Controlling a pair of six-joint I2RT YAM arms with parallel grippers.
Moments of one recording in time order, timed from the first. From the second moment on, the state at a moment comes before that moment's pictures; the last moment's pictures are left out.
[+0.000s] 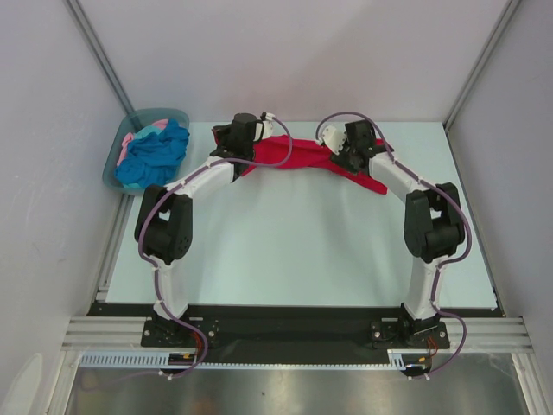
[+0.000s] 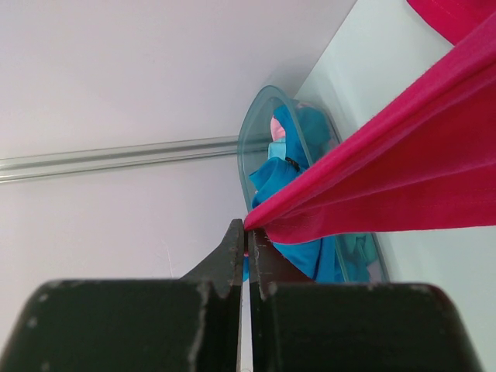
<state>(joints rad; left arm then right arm) -0.42 1.98 1.55 0.04 -0.71 1.12 0.30 1.95 1.54 -0.34 0.13 -0.81</state>
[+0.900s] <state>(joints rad) -0.42 1.98 1.55 0.04 -0.71 1.12 0.33 2.11 1.60 -0.35 0.10 -0.79</state>
